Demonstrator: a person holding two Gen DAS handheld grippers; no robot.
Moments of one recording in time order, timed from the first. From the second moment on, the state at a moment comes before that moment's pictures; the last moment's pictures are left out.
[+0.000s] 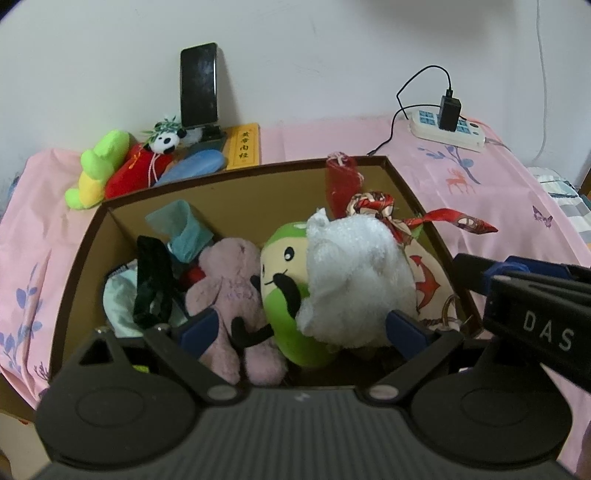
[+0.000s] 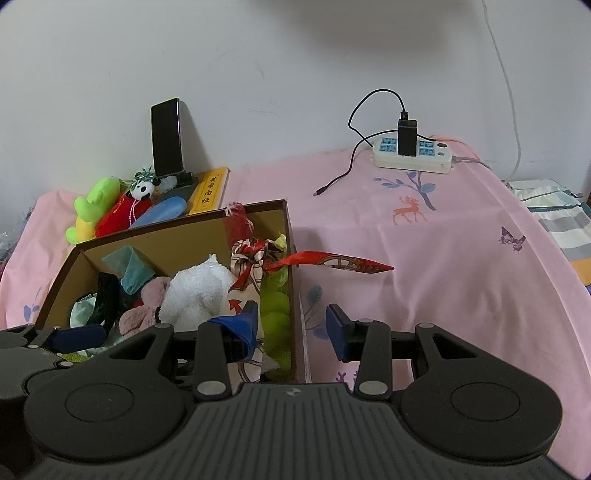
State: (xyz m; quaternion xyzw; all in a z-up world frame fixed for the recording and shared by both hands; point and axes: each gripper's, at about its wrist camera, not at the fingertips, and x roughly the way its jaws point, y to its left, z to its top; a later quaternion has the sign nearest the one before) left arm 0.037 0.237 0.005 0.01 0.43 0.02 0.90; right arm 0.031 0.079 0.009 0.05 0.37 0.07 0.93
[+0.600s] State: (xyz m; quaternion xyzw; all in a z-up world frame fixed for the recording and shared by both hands) left arm 0.037 0.237 0.004 0.00 0.44 0.02 0.90; right arm 0.031 0.079 0.009 0.04 0.37 0.06 0.93
